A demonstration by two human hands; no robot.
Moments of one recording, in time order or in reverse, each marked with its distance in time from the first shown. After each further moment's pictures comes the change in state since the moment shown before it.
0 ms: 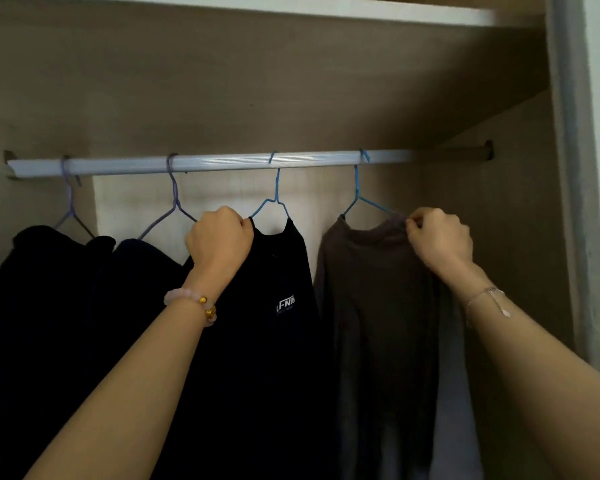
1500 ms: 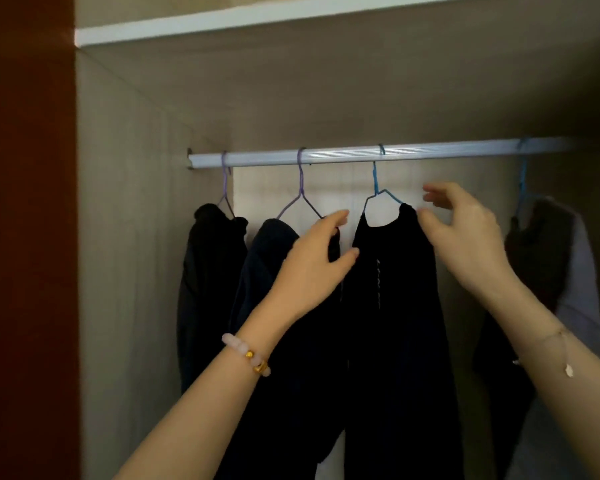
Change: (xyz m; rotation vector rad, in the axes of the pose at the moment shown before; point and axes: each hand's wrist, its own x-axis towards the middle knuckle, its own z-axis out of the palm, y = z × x) left_hand -0.079 -0.047 -0.058 -0.524 -0.212 0.184; right_hand -0.075 -0.121 -0.002 0.594 -0.125 -0.379
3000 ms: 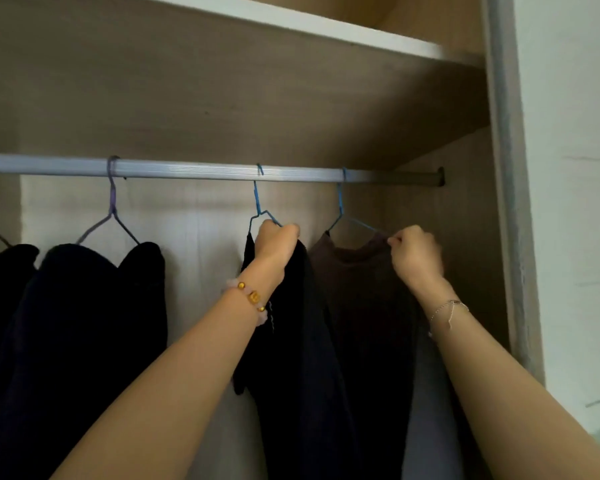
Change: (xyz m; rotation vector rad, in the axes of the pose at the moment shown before) left_hand 0.134 0.078 0.164 -0.589 -0.012 -0.462; right_hand 0.038 0.146 -0.105 -0.539 0.170 0.553
